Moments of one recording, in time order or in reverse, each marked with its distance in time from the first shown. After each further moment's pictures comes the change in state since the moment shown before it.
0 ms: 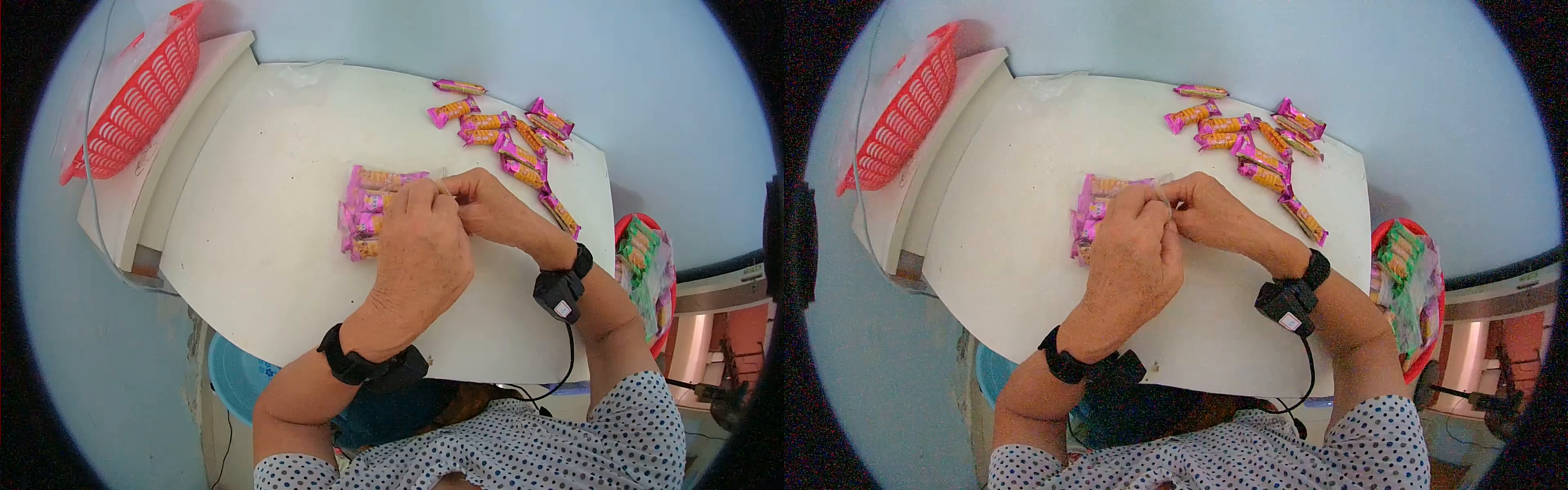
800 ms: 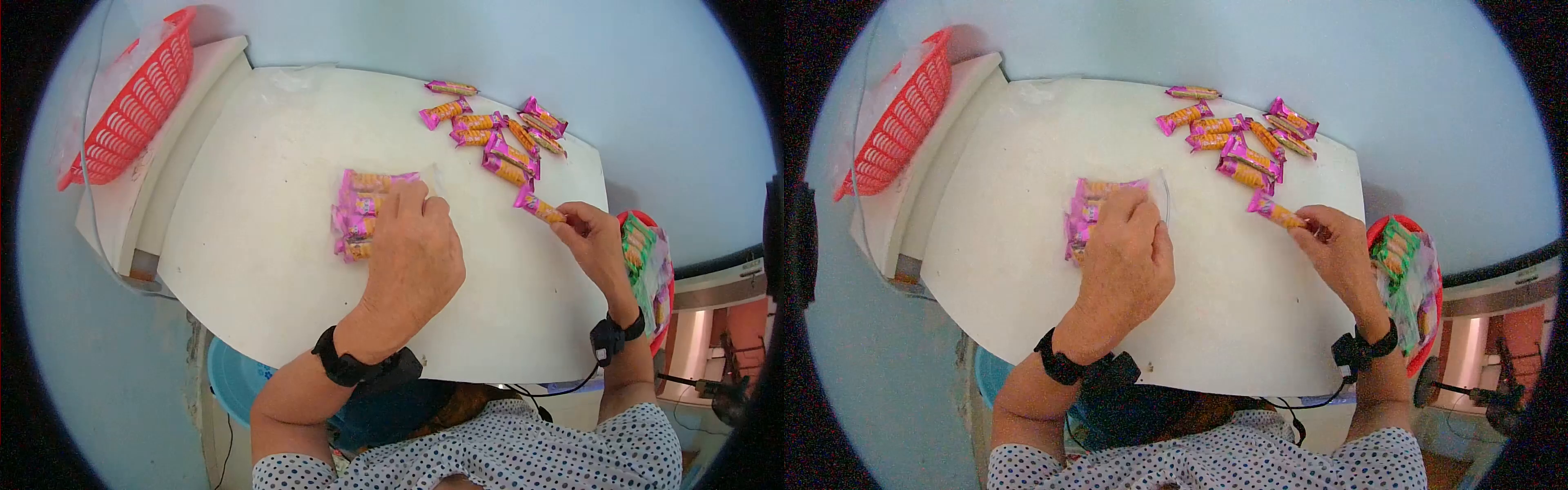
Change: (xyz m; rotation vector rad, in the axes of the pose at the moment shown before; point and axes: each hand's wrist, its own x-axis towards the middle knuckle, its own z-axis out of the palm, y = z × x) left_hand 0.000 0.002 -0.001 0.012 -0.025 0.021; right_hand -0.142 0.027 -0.054 -0.514 0.718 0.176
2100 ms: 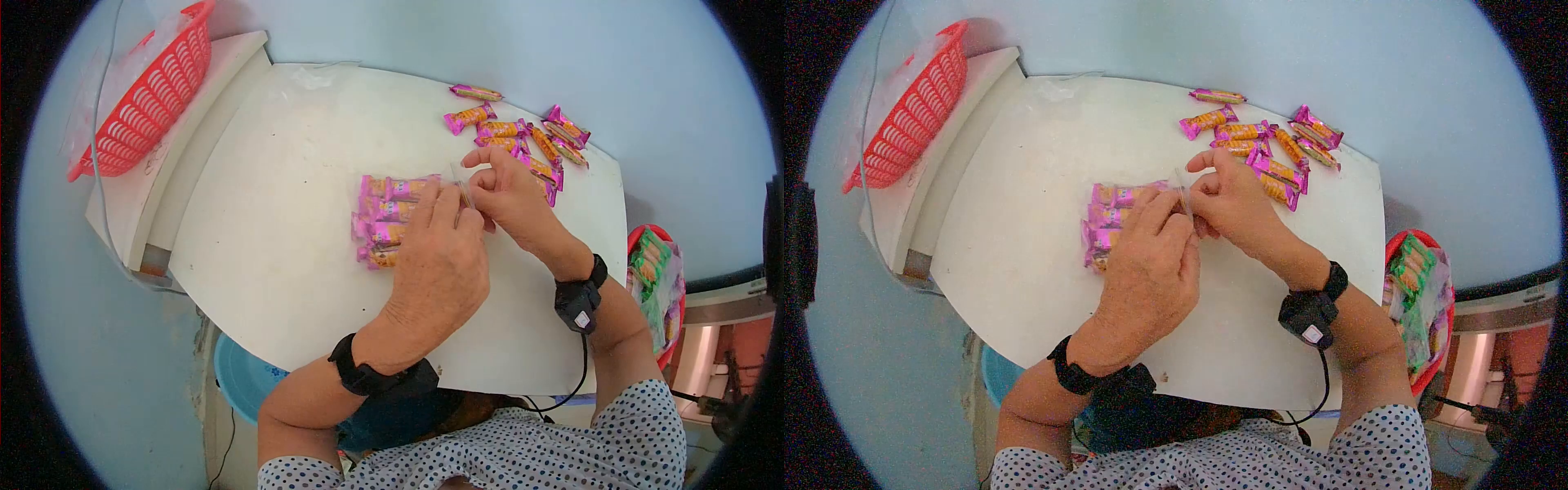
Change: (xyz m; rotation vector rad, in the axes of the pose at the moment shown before) left_hand 0.002 -0.001 0.007 -0.002 0.025 0.067; right_hand 0.072 -0.098 0.091 0.704 -0.461 0.087
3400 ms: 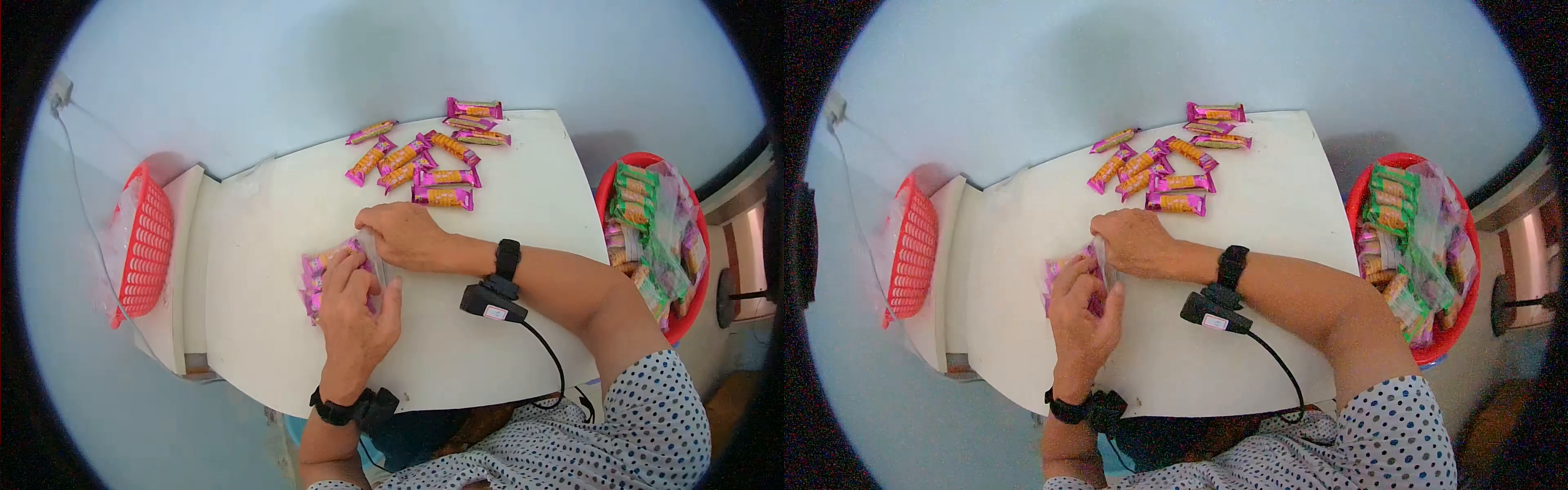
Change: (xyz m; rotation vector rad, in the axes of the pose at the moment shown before) left_hand 0.005 0.012 0.000 0.134 -0.124 -0.038; right_hand 0.030 0.054 -0.005 -0.550 0.162 -0.509
